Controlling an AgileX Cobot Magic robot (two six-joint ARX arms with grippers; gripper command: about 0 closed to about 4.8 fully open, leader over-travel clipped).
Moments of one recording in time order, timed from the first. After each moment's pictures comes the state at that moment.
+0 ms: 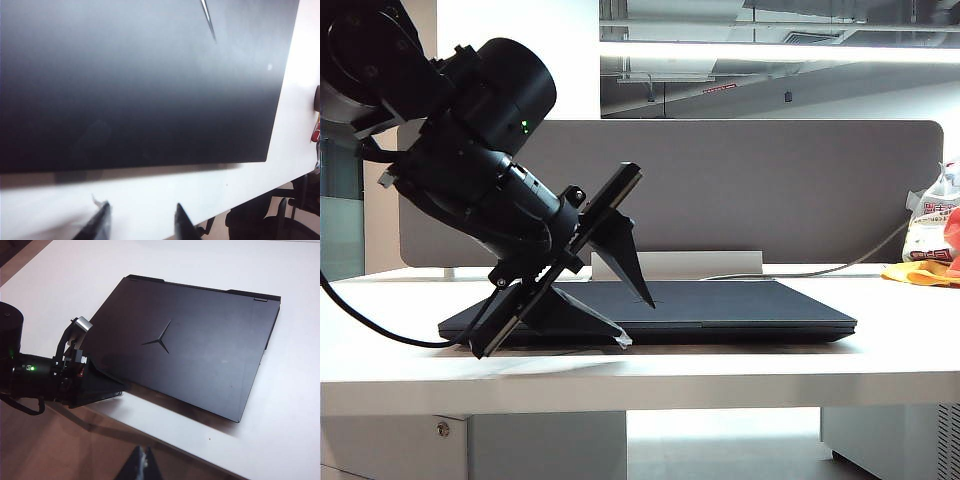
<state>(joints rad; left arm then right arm) -0.65 1.69 0.77 0.25 0.25 -1.12 0.42 0.71 0.90 -0.66 -0.18 0.18</state>
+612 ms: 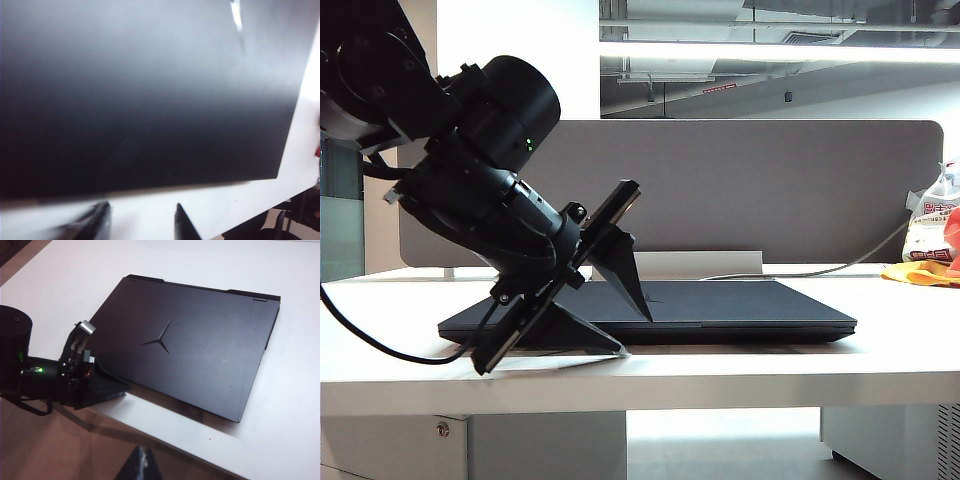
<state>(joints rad) -0.65 1.74 0.77 0.29 0.22 -1.17 0.42 0.71 0.90 -0.66 -0.18 0.18</state>
